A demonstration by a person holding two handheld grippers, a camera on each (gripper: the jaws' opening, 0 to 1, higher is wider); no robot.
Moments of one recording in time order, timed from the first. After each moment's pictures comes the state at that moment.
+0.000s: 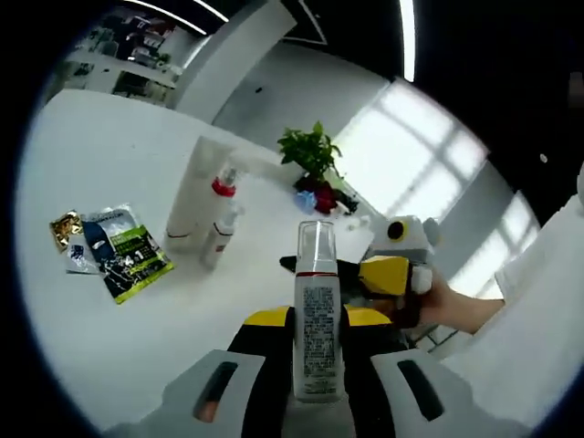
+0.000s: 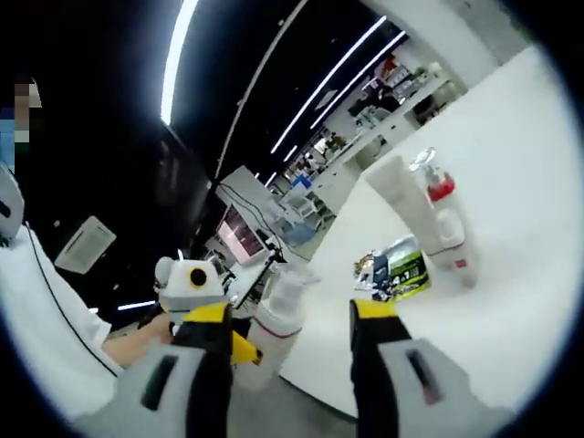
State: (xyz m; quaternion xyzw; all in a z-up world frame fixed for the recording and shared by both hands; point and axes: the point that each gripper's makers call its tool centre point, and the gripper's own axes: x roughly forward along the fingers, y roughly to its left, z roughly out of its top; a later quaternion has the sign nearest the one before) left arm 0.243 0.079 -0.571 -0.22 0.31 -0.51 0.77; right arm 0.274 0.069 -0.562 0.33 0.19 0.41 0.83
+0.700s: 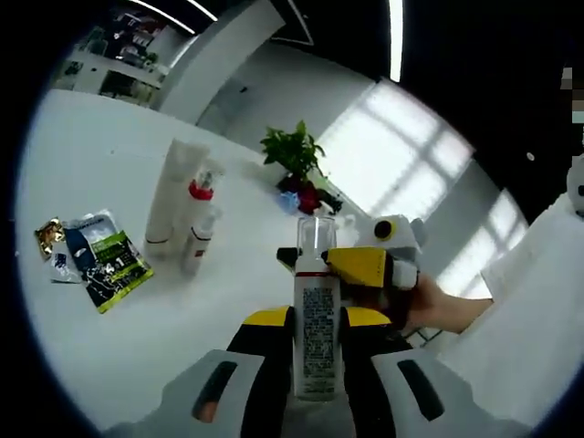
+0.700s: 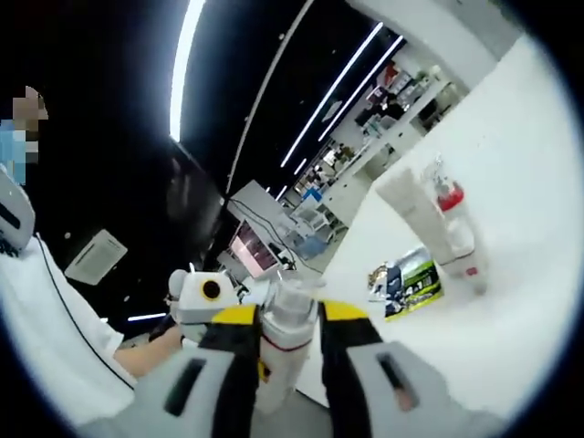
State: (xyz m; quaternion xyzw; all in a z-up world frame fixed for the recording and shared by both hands) left arm 0.239 0.064 -0.566 -0.20 0.30 -0.54 0.76; right arm 0.273 0.069 -0.544 0.32 0.16 0.42 0.83
